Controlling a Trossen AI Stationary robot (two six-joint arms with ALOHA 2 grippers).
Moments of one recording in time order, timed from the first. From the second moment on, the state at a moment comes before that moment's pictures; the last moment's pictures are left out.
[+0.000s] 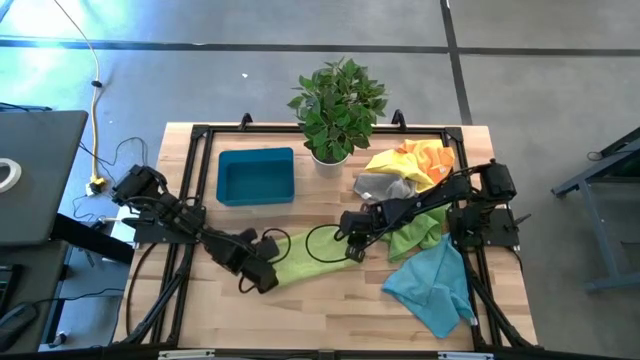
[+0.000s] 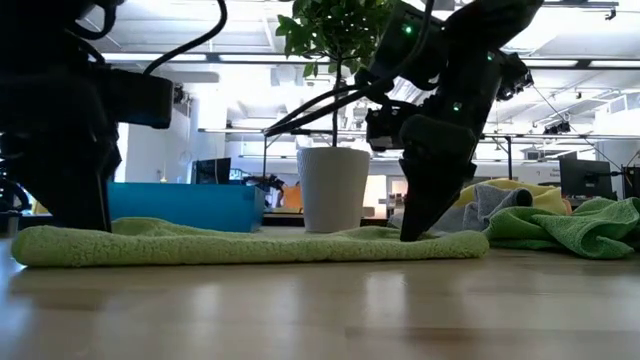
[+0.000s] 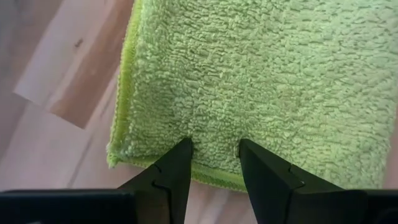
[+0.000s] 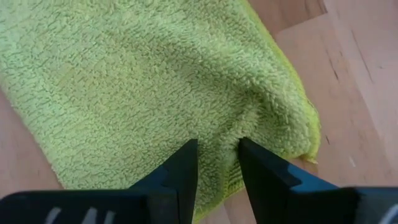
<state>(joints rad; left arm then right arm) -0.43 1.65 0.80 -0.49 -0.29 -1.02 0.11 1.80 0.98 -0.34 0.04 0.46</state>
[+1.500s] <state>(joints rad) -0.42 1.69 0.84 -0.46 -0.28 -0.99 0.22 1.70 0.72 0.00 0.17 1.14</state>
